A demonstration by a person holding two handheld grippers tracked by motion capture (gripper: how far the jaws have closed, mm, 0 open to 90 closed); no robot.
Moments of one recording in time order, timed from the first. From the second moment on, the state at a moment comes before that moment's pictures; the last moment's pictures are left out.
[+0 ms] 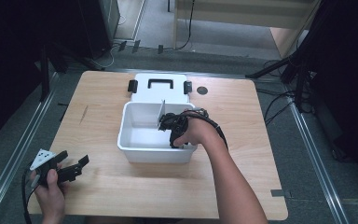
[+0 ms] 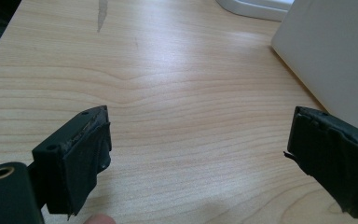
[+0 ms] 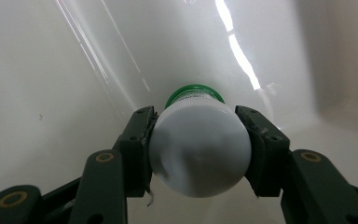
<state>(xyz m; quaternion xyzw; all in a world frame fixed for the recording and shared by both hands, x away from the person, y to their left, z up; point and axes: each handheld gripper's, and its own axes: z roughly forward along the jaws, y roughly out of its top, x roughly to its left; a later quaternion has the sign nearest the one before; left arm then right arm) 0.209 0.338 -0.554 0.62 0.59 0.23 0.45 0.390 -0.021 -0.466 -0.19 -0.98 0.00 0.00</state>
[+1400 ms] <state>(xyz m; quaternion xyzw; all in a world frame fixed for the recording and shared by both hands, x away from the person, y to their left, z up) 0.209 0.338 -0.554 0.62 0.59 0.23 0.45 0.382 -0.036 -0.413 -0.23 -0.97 -0.06 -0.01</state>
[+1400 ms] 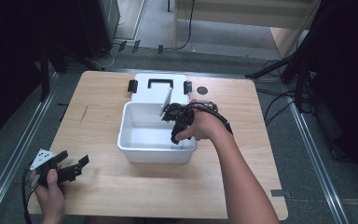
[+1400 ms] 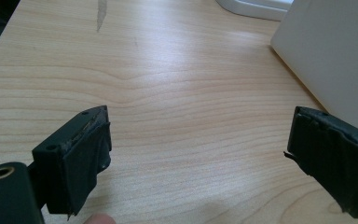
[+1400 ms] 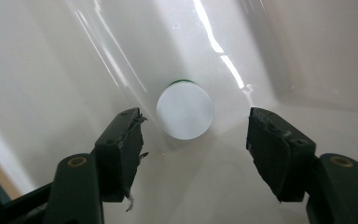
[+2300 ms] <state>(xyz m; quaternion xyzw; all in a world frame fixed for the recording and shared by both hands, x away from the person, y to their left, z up) 0.209 0.337 -0.553 0.62 0.59 0.23 0.45 0.356 -0.100 -0.350 -0.27 -0.96 -0.10 -0.06</state>
